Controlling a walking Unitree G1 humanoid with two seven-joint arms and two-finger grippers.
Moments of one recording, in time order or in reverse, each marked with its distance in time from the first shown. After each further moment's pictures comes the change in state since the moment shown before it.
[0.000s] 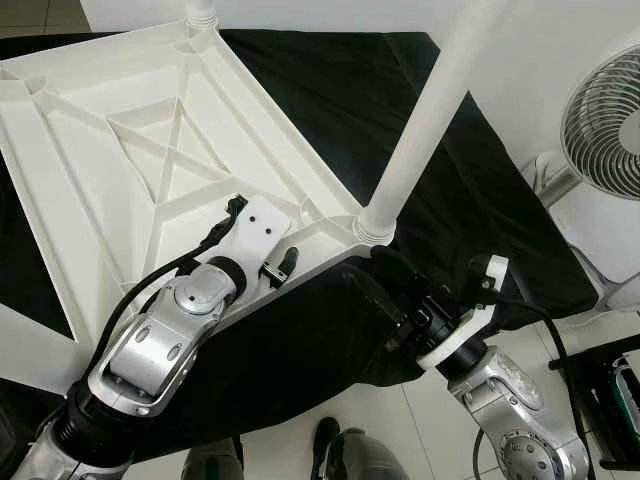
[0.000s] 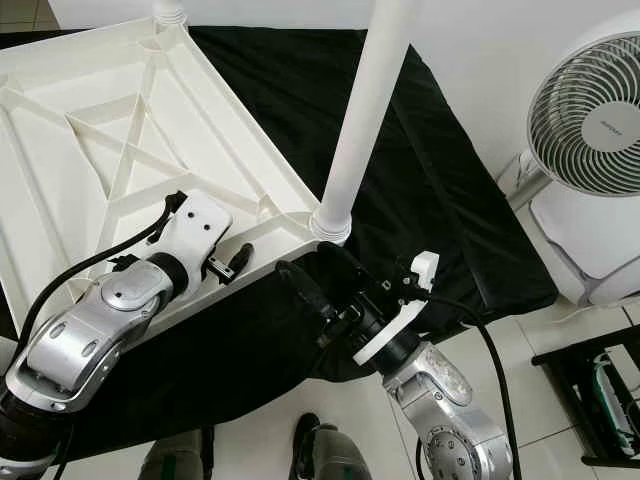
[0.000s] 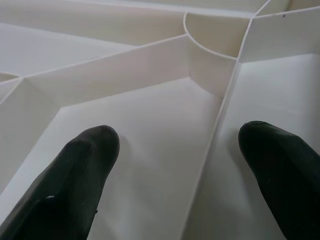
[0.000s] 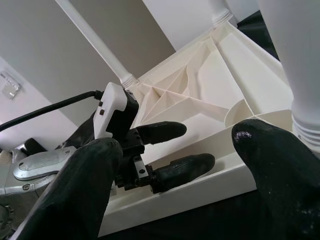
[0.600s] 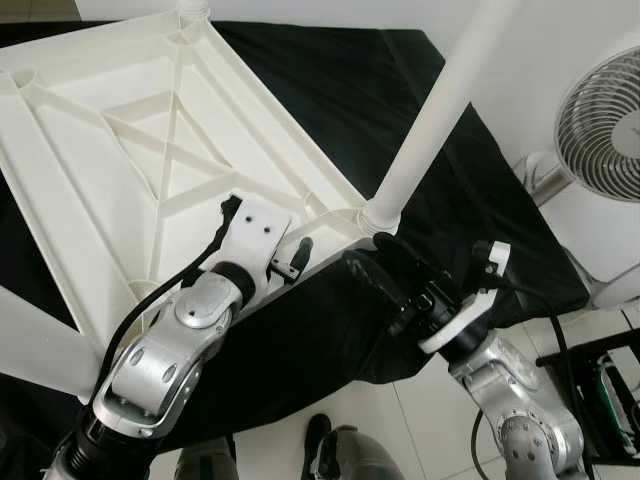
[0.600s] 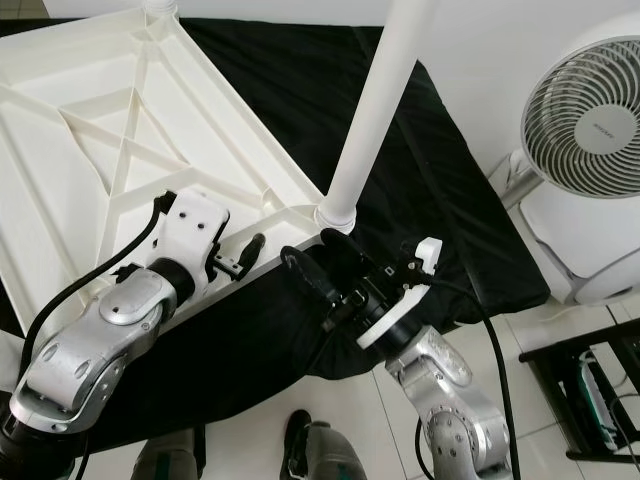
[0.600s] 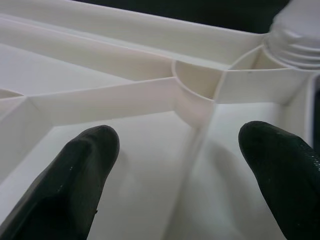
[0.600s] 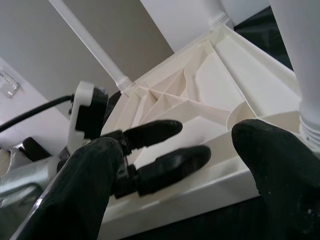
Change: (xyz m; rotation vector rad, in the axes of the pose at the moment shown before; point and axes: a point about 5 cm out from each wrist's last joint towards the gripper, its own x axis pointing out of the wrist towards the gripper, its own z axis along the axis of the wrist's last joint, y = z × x) left arm -0.005 -0.004 0.013 -0.113 -0.146 0.021; right arm 0.005 -0.010 0.000 0.004 -0.011 0.018
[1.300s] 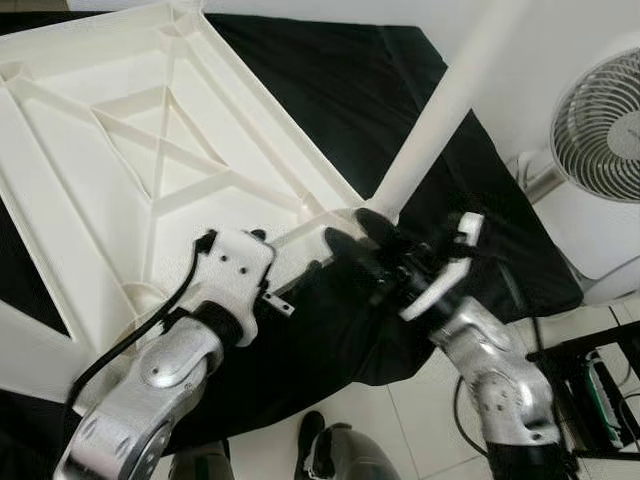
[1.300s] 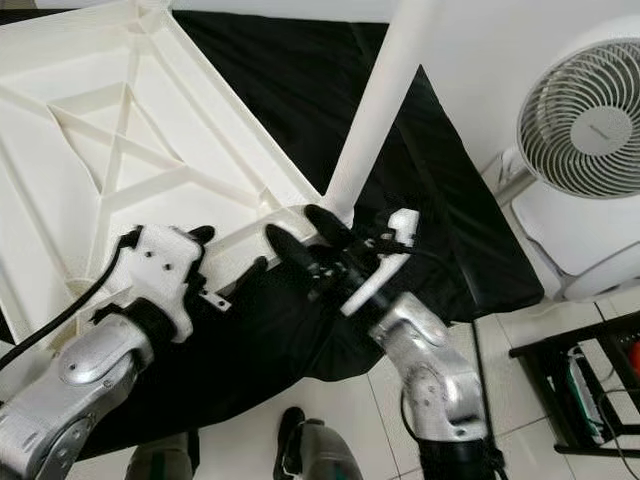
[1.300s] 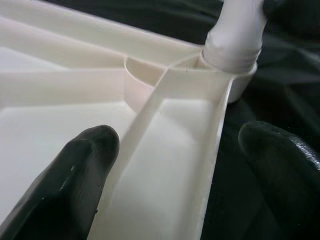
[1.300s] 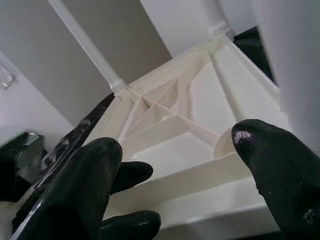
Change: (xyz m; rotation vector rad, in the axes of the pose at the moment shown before) left arm -0.038 -0.024 -0.008 -0.134 -0.106 -0.134; right arm 0.021 -0.024 0.008 -0.056 -0.026 0.048
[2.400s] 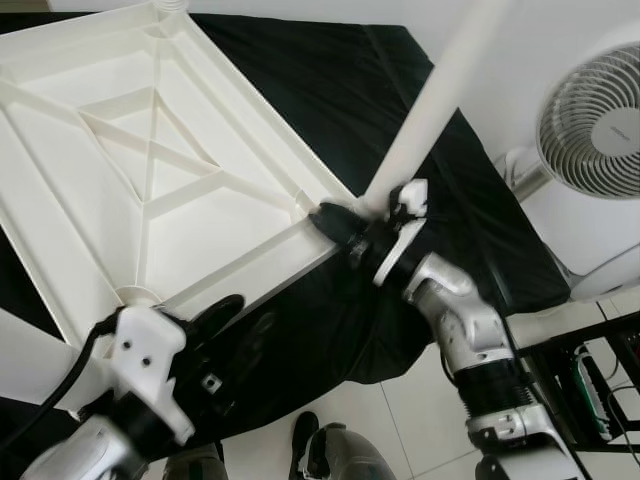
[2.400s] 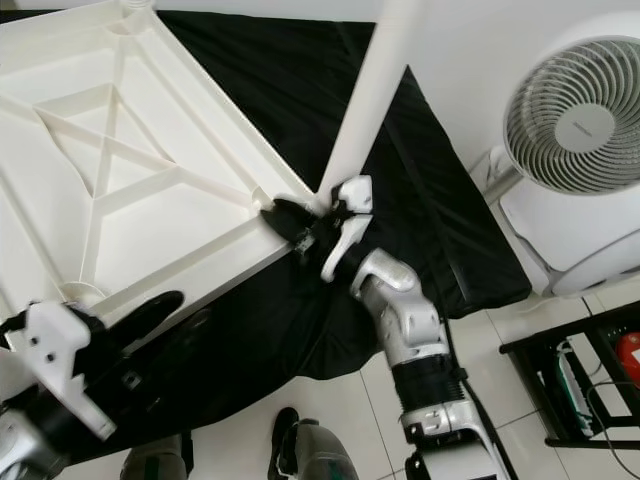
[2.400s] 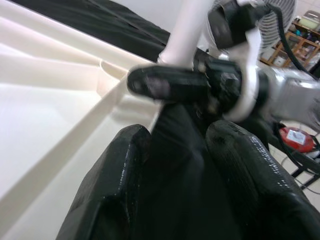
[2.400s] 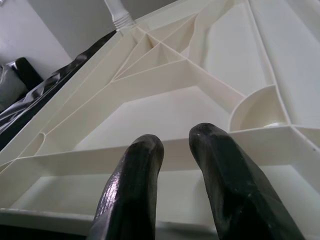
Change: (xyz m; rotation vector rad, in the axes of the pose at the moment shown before) left arm -0.081 -0.007 0.005 -0.141 -0.139 -0.094; right arm 0.062 -0.014 -0.045 -0.113 0.211 0.188
